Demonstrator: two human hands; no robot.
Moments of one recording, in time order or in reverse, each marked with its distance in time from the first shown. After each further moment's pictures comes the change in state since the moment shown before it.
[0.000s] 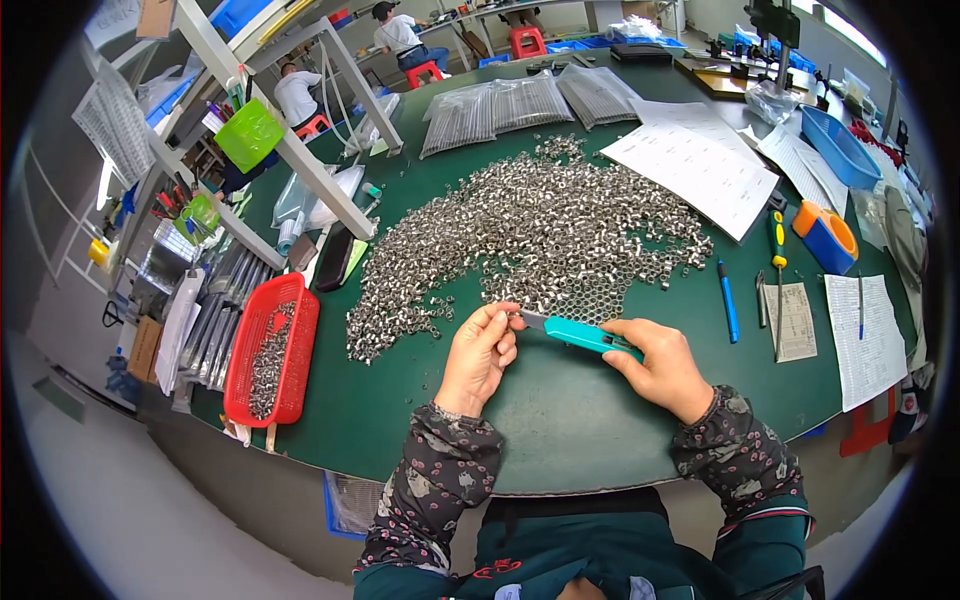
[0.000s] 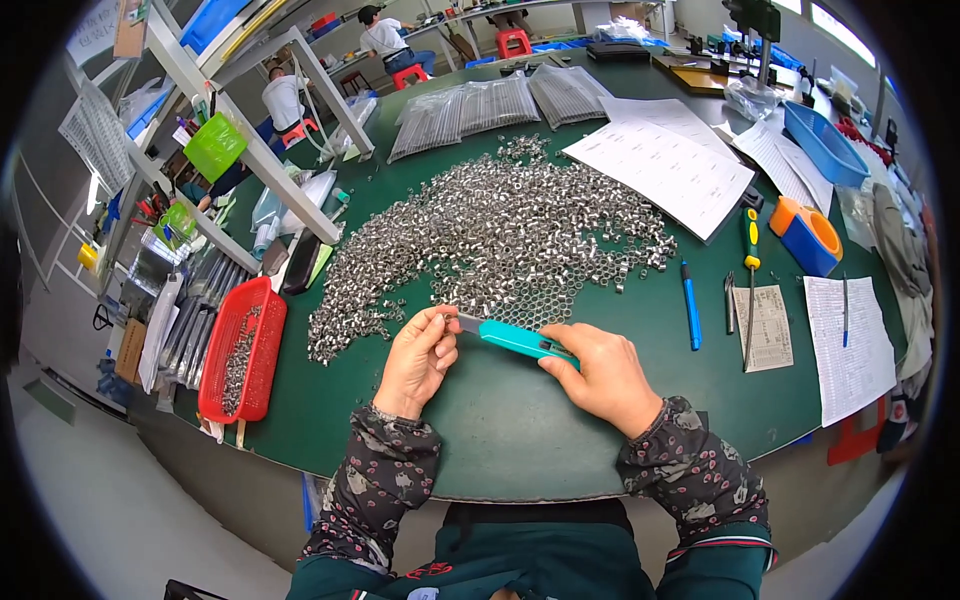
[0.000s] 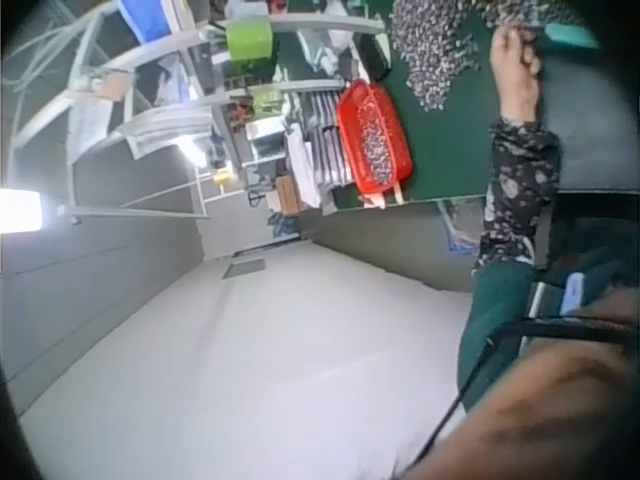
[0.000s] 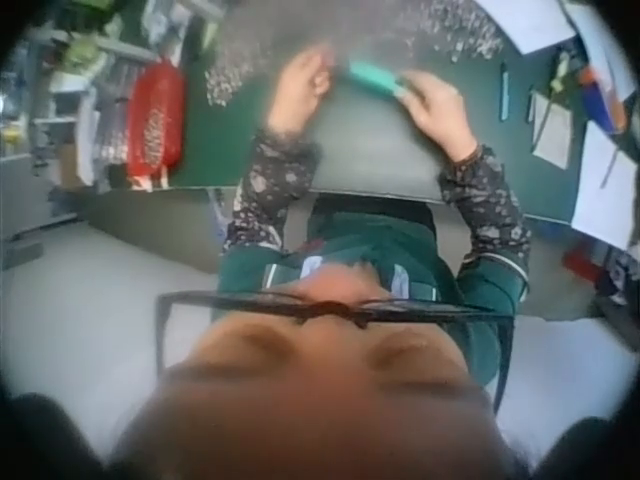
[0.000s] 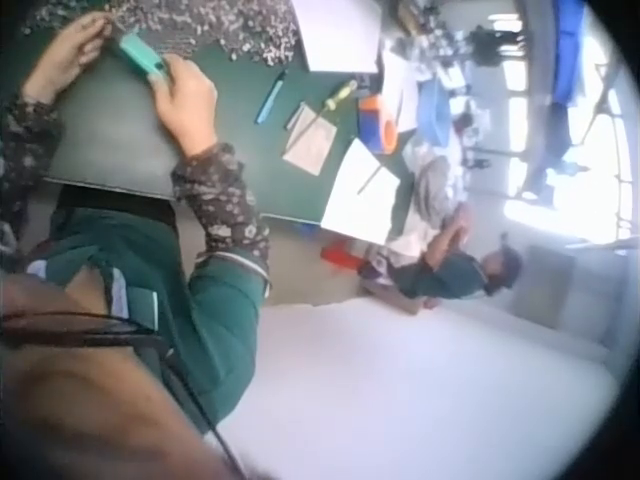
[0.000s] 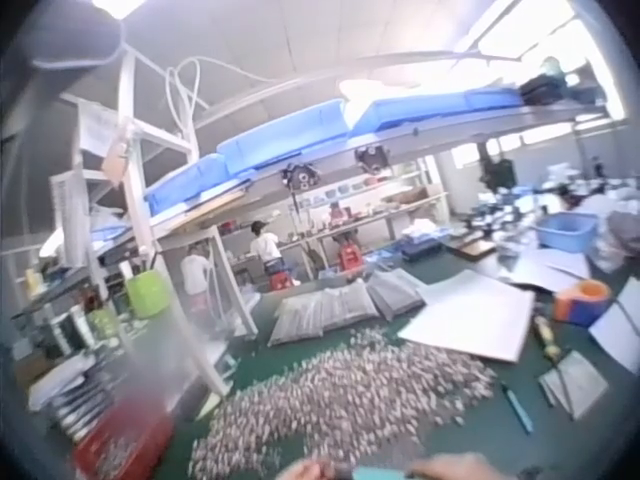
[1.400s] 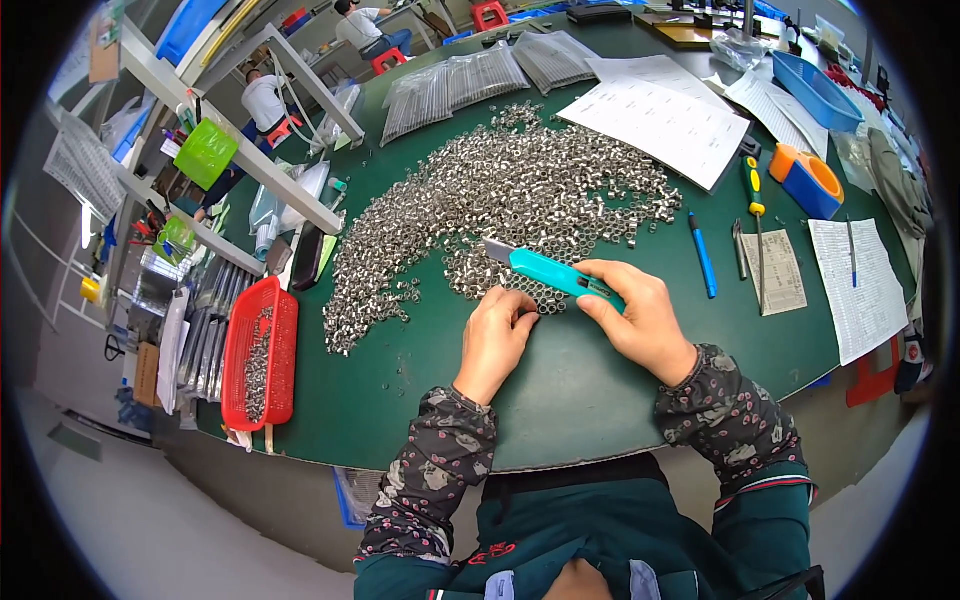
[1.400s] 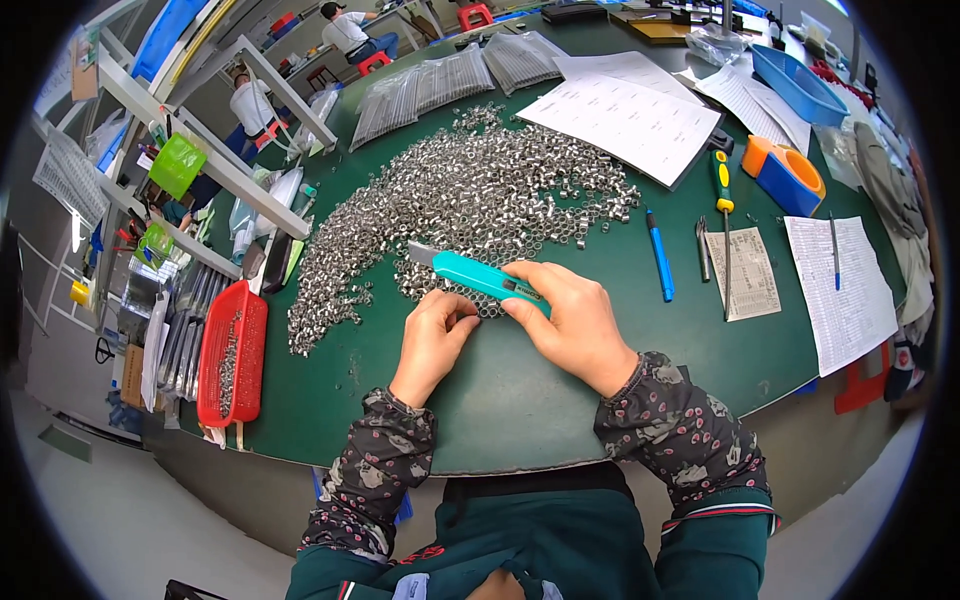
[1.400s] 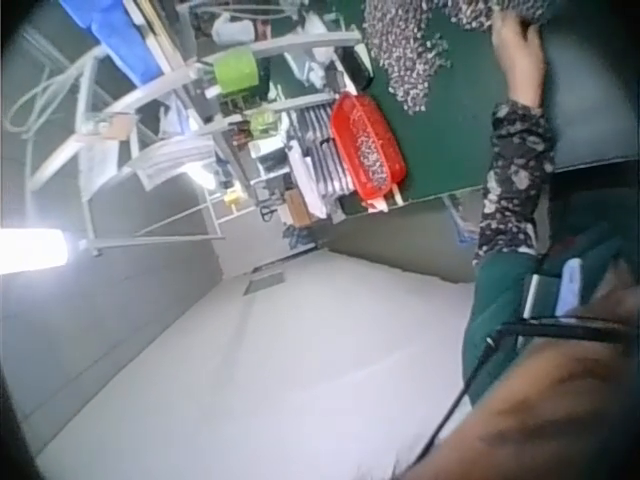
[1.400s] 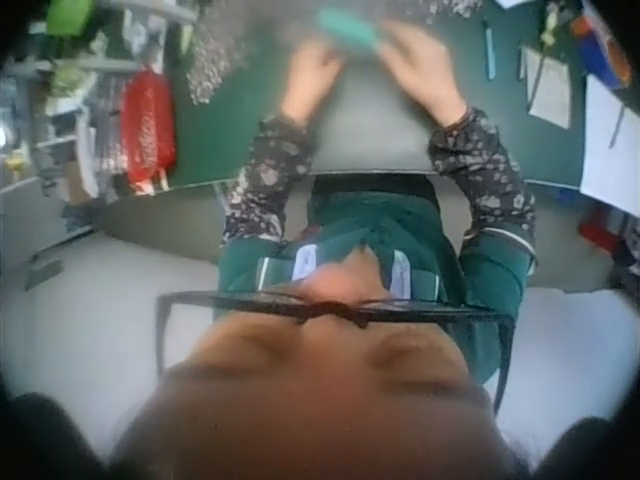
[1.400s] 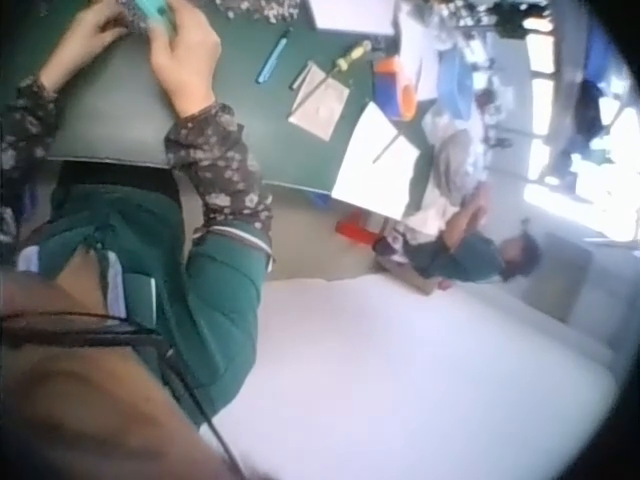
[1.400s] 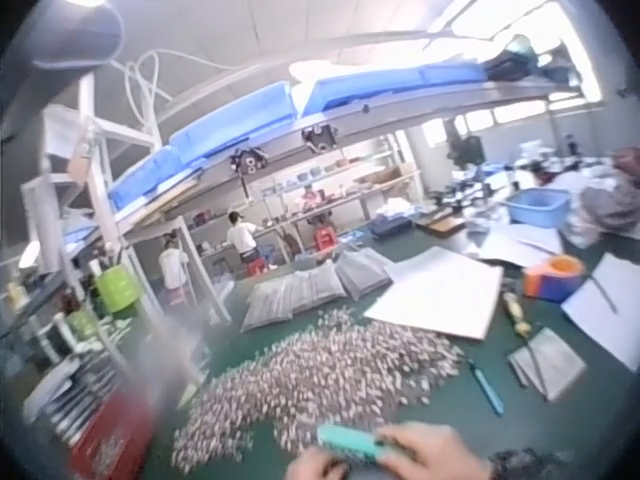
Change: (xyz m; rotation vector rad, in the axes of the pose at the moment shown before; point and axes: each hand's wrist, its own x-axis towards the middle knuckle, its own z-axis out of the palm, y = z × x) left_hand -0.002 -0.027 0.046 1.452 0.009 0.441; right_hand 0.005 0.000 -0.006 0.116 0.249 -0.042
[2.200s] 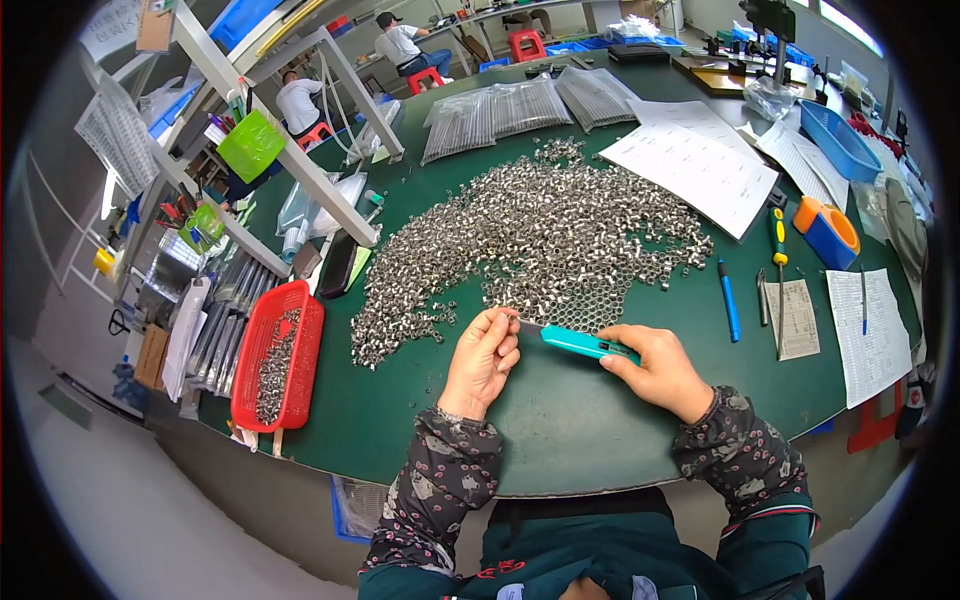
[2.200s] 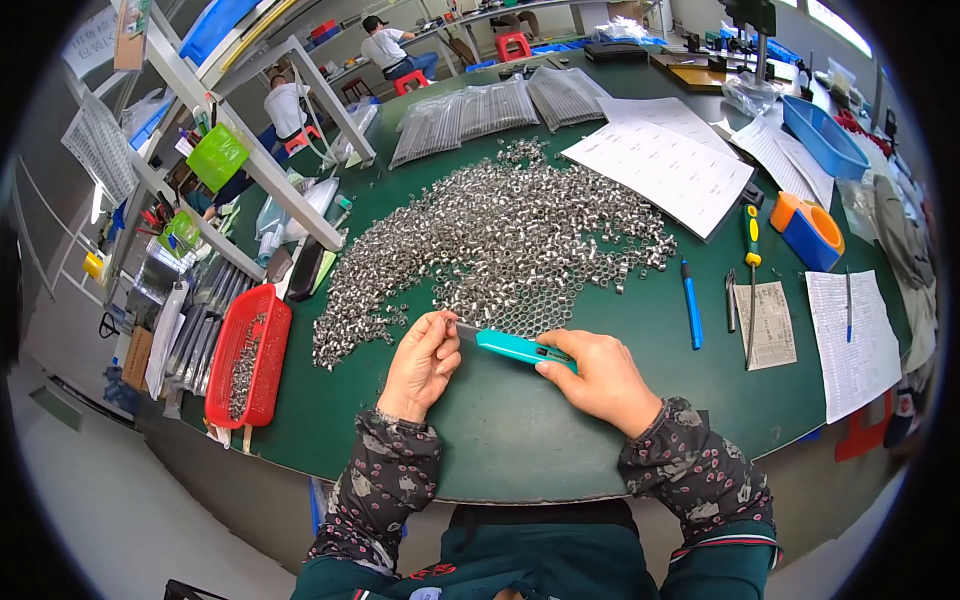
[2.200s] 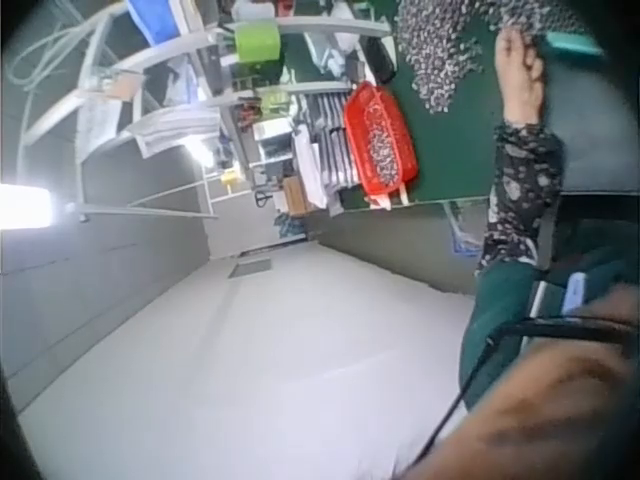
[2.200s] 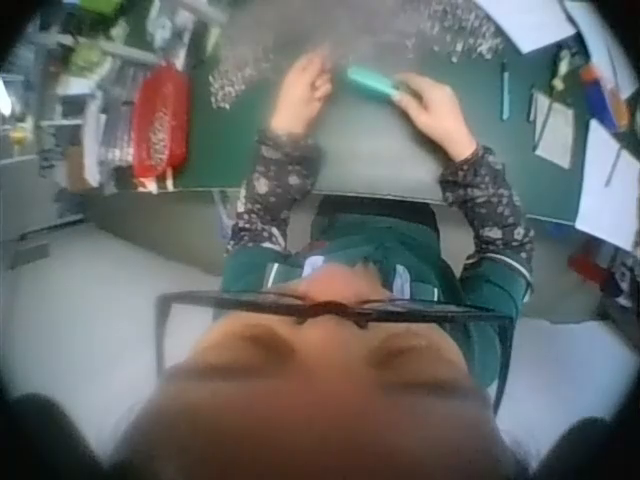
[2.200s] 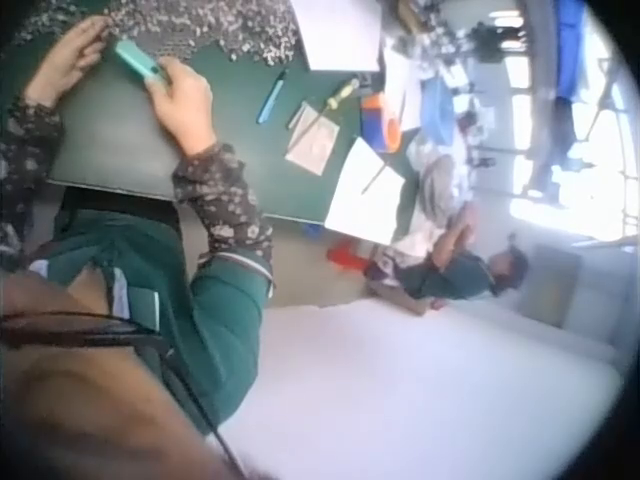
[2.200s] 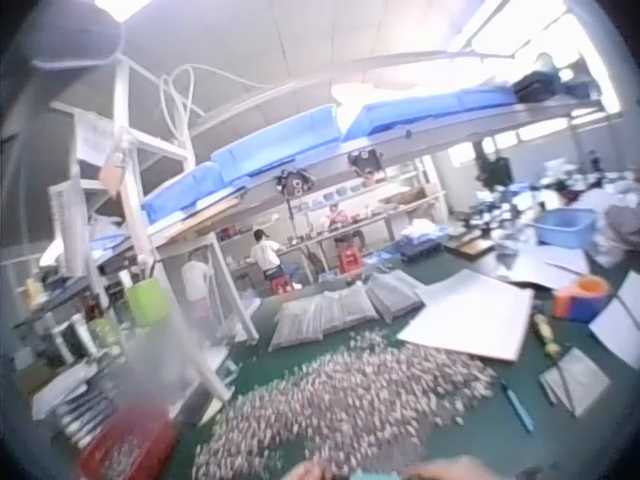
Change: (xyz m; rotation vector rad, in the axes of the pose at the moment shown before) left_hand -0.002 -0.047 -0.030 -1.526 -0.005 -0.465; right_hand -0.003 -0.004 0.004 -0.031 -0.368 0.178
